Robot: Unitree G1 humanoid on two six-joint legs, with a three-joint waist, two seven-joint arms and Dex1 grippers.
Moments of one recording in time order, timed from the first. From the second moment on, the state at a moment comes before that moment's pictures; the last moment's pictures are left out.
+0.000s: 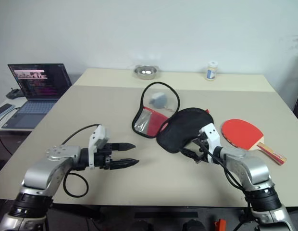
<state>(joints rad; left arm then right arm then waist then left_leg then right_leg) -0.33 0.71 0.03 -0.12 -0.45 0.57 -1.17 -0.43 -0.50 0.09 -0.13 0.51 0.87 0.57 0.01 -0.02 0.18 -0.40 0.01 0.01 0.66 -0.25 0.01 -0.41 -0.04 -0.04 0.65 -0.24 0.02</state>
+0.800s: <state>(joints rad) -0.28 0.79 0.03 -0.17 -0.46 0.47 -1.23 -0.60 -0.23 0.14 0.11 0.34 0.87 0.43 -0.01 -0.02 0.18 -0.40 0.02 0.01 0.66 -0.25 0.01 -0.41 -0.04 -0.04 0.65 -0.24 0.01</state>
